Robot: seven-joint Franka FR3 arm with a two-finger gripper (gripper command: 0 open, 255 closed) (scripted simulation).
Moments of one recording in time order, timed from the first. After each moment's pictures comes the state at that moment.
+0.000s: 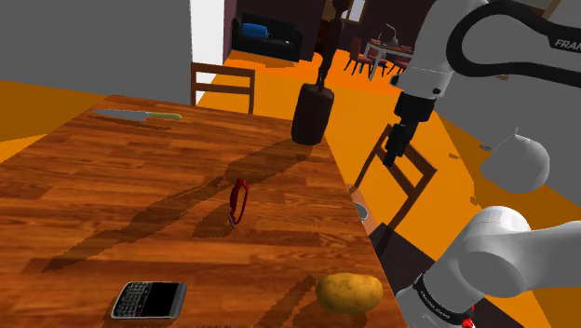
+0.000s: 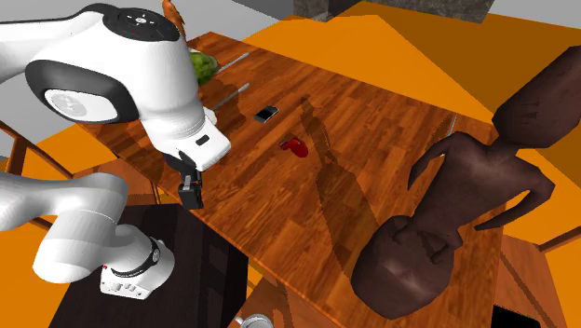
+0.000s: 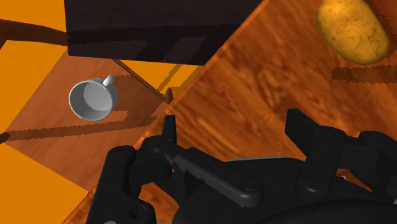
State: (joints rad) arm 0.01 -0.83 0.03 -2.44 0.08 1.49 -0.09
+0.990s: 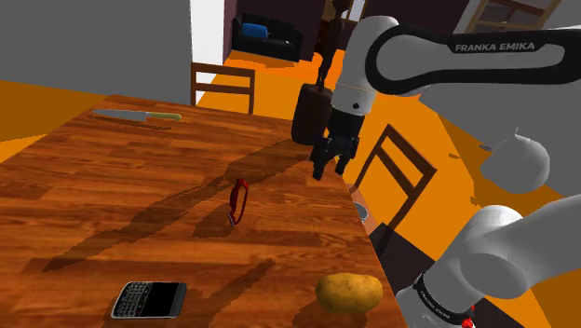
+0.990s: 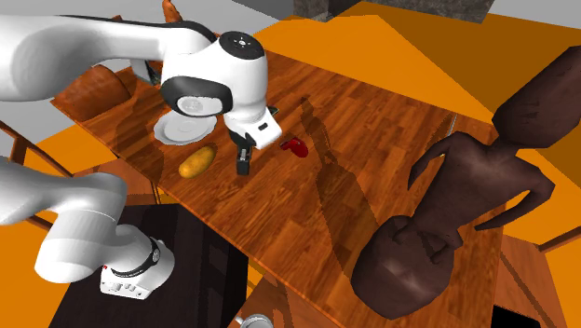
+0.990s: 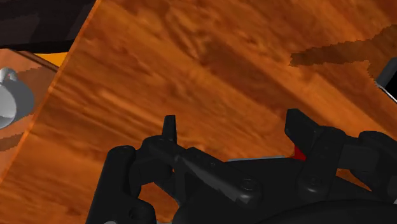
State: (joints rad) arm 0.05 -0.50 0.22 -2.36 0.31 1.78 0.20
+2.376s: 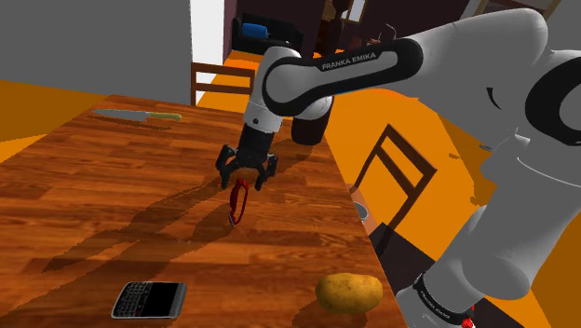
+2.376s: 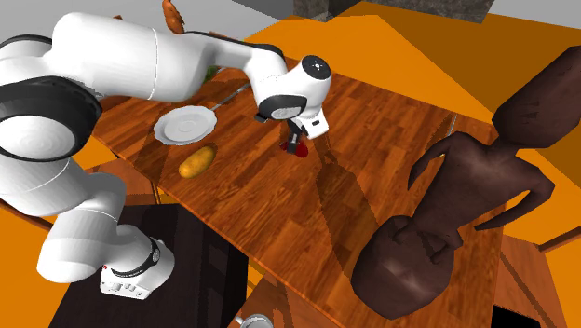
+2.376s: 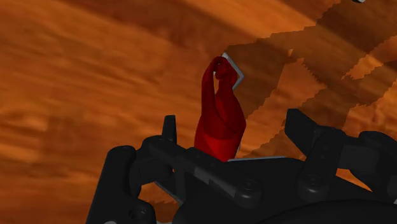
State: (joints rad) arm 0.09 0.11 0.37 -2.00 0.37 2.11 0.53
